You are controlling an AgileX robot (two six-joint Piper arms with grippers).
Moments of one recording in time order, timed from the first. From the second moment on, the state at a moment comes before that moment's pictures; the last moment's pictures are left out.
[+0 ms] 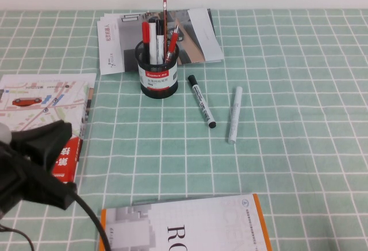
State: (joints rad) right arm 0.08 -0.02 0.03 0.25 0.34 -0.10; left arm -0.51 0.75 -0.43 0.14 -0.01 -0.12
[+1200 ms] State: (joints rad) right arm 0.08 -0.02 0.03 0.25 0.34 -0.10; left arm -0.16 0.00 0.02 -0.10 0.04 0.00
